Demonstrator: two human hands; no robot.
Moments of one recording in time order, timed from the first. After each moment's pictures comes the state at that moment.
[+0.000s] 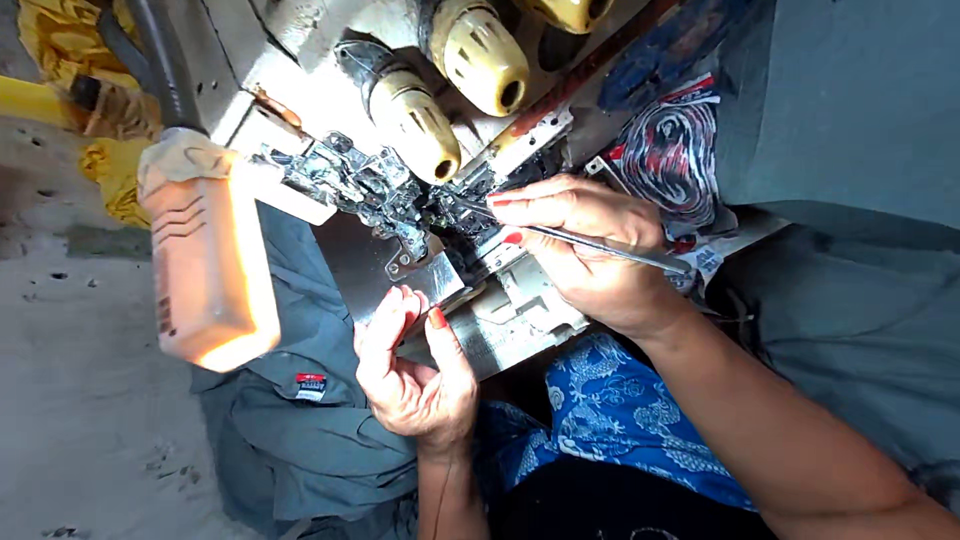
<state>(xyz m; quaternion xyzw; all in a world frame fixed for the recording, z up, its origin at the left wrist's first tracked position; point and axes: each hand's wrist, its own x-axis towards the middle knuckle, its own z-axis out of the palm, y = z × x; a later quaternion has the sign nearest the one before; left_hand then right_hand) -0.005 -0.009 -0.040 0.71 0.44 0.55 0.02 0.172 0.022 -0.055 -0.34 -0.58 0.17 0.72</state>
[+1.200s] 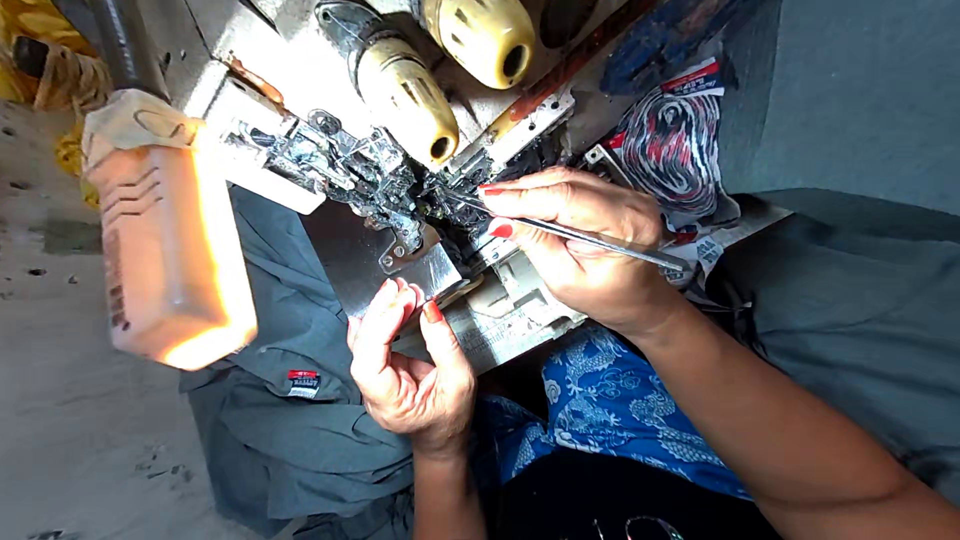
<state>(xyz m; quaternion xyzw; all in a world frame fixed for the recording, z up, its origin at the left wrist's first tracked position) -0.007 -0.008 -0.040 0.72 0.43 0.55 0.02 0.166 0.022 -0.051 -0.36 -0.58 0.14 0.72</state>
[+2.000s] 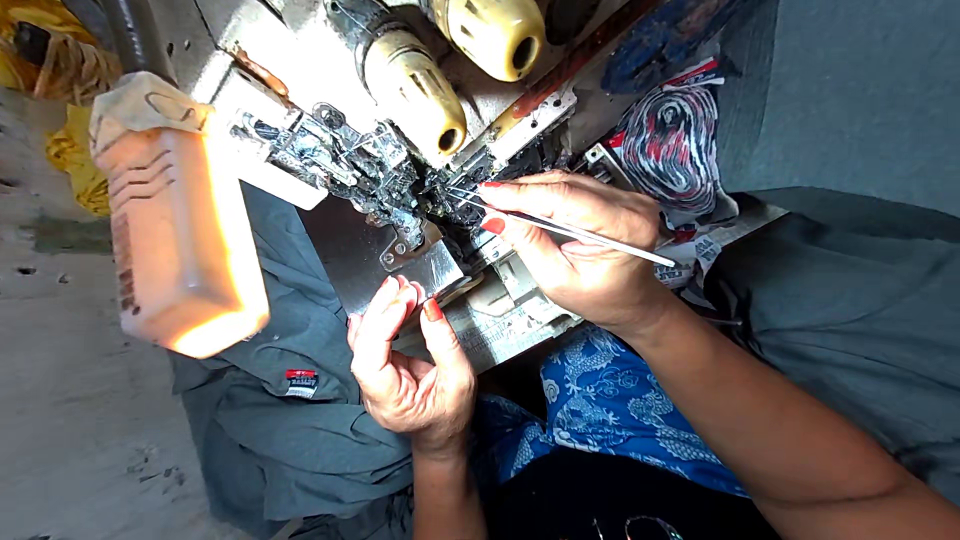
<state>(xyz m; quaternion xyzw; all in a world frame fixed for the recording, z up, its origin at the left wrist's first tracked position) -0.008 -0.008 -0.040 0.72 0.43 0.55 0.03 0.160 0.021 -0.048 -0.38 -0.57 0.11 0.72</state>
